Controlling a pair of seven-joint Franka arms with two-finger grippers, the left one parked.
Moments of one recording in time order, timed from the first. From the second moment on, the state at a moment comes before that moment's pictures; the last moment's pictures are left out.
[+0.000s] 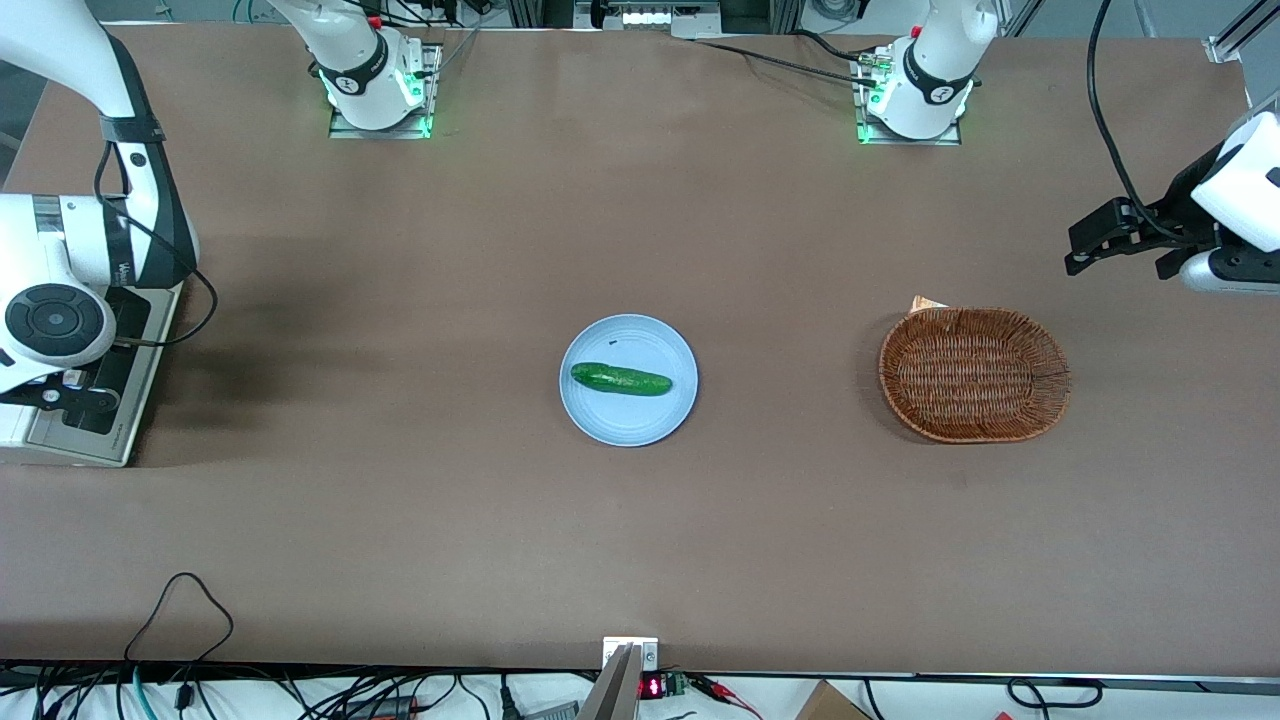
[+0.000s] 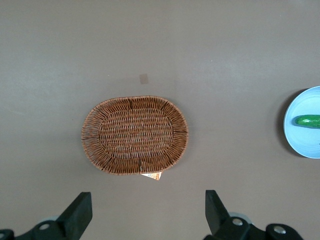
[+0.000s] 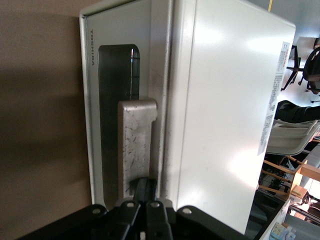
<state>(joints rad) -0.18 0.39 0.02 -1.81 -0.83 1.94 0.33</state>
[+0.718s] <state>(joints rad) -0.17 0.38 0.05 -1.84 -0.83 1.95 0.36</state>
